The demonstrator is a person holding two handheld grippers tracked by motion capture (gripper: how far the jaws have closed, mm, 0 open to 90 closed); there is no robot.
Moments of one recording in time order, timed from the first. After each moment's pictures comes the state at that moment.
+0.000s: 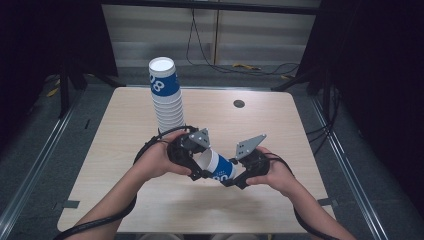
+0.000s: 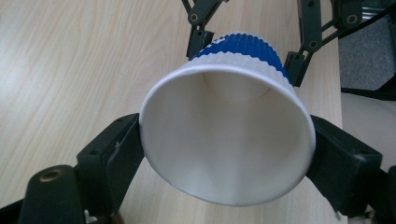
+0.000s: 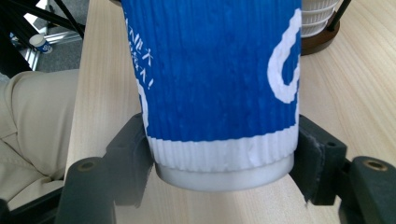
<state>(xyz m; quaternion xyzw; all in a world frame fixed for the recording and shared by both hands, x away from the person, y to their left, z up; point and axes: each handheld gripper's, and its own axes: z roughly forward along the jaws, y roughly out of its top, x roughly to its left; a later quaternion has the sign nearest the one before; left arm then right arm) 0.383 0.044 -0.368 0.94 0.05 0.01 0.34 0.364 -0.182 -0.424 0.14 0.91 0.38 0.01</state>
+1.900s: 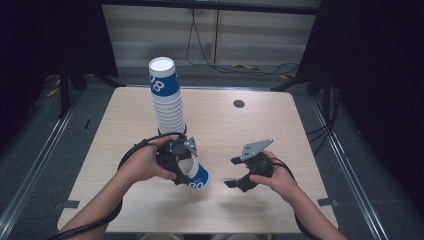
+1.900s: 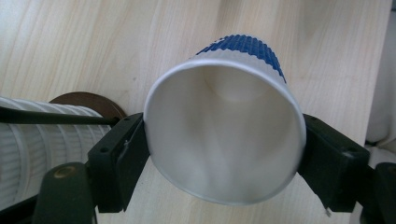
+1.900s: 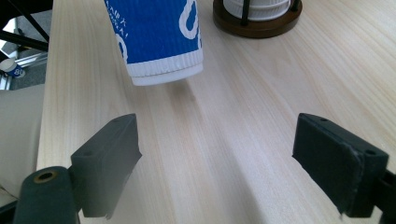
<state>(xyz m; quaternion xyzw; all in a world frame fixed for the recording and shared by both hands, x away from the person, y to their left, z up) 0.382 0.071 -0.387 0.98 0.07 0.02 0.20 0.360 -0.198 -0.441 0.20 0.90 0.39 0.04</state>
